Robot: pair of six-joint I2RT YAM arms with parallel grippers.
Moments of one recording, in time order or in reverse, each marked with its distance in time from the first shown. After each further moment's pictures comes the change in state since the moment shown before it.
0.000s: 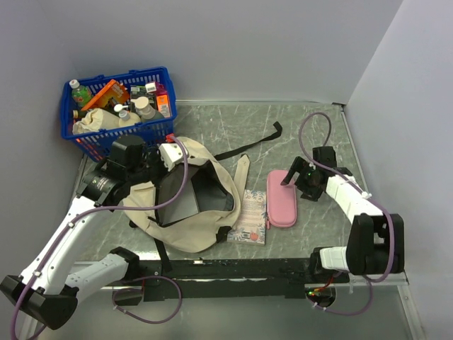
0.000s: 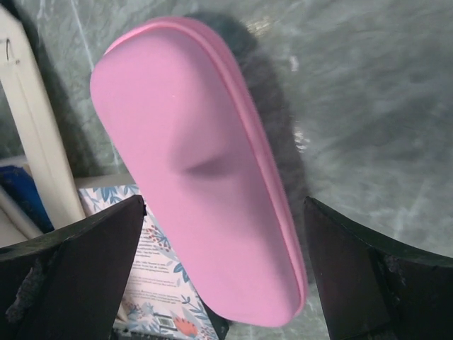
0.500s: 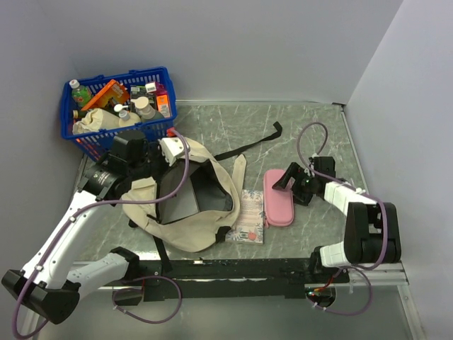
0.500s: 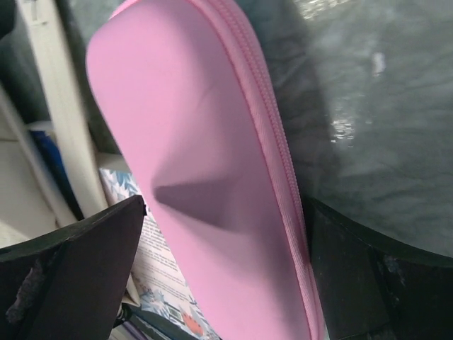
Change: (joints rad) left arm 0.000 0.040 0.050 -0.008 0.001 -0.023; right arm -0.049 0.110 -0.141 0.280 -0.291 0.005
